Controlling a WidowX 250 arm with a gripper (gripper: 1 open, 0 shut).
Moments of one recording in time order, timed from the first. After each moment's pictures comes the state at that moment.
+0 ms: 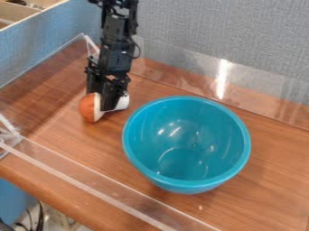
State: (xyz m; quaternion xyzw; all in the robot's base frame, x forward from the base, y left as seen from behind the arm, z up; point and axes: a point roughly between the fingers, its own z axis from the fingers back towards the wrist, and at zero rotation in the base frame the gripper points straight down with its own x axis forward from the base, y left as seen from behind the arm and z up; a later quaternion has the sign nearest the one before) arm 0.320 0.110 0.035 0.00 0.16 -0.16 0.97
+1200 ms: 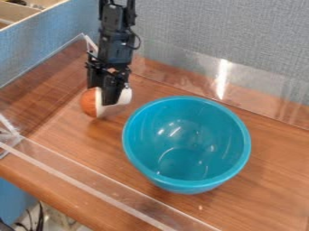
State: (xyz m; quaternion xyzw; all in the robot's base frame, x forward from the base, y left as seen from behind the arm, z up) arm 0.321 0.105 0.052 -0.01 0.15 -0.17 0.97
